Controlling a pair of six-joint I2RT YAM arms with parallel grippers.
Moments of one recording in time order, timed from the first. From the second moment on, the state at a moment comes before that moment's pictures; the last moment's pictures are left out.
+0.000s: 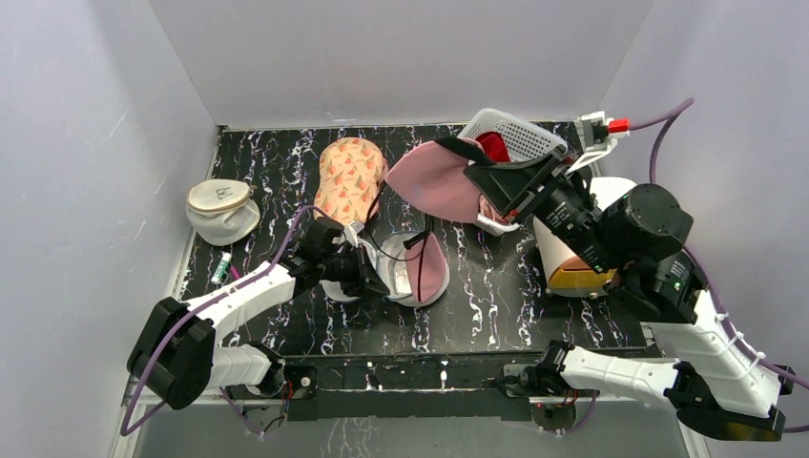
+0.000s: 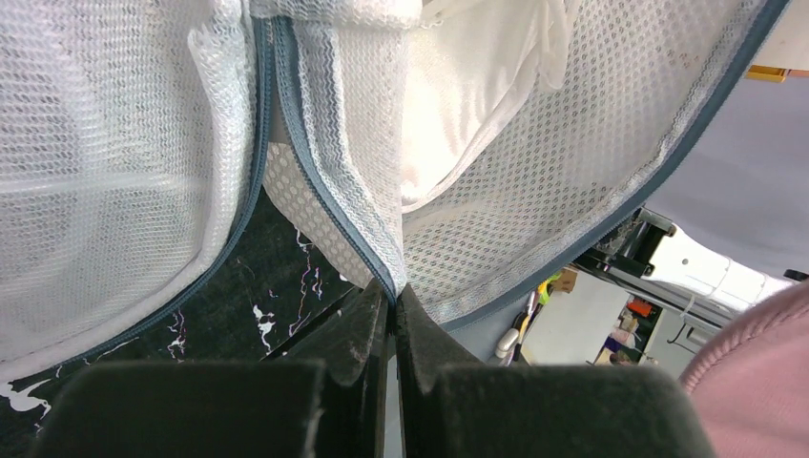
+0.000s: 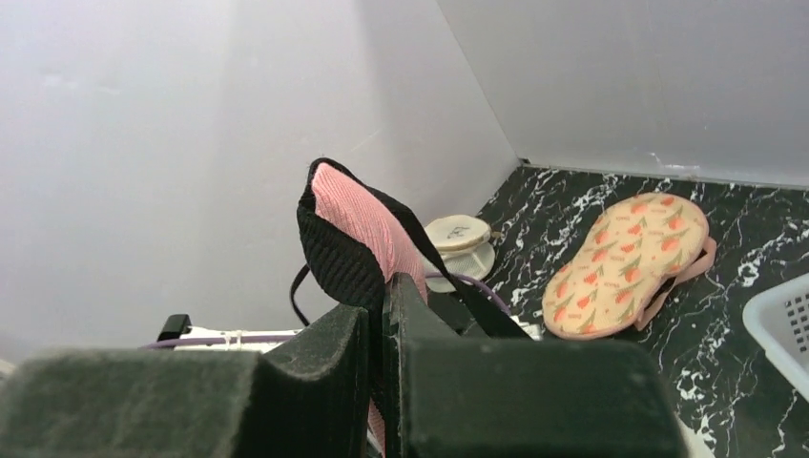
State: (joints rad) left arm -0.58 1.24 0.63 -0.25 0.57 -0.88; right arm 0.95 0.89 1.47 -0.38 0.19 0.54
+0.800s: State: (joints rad) left arm -0.59 1.20 0.63 -0.28 0.56 -0.88; right arm 0.95 1.20 1.76 -0.39 0.64 0.07
